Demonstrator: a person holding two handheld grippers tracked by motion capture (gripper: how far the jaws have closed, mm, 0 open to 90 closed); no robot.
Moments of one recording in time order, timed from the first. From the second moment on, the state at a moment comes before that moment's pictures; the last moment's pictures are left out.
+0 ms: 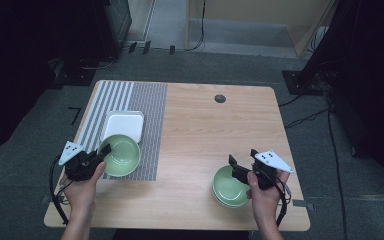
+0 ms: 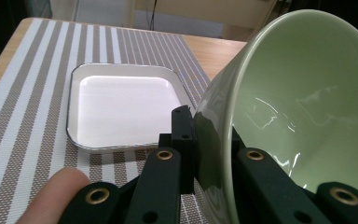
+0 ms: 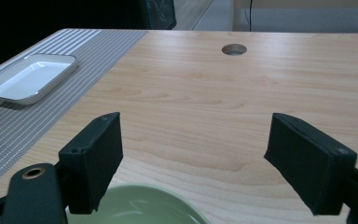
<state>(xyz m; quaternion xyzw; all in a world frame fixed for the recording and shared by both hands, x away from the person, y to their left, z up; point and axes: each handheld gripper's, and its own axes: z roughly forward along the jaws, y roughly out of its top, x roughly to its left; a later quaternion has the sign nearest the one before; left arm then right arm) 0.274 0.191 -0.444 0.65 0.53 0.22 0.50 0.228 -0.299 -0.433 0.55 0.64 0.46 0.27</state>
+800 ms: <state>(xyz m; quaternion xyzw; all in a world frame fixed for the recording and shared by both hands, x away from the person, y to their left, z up) 0.297 0.211 -0.443 0.63 0.55 0.22 0.51 0.206 -0.368 -0.448 0.59 0.61 0.43 0.31</state>
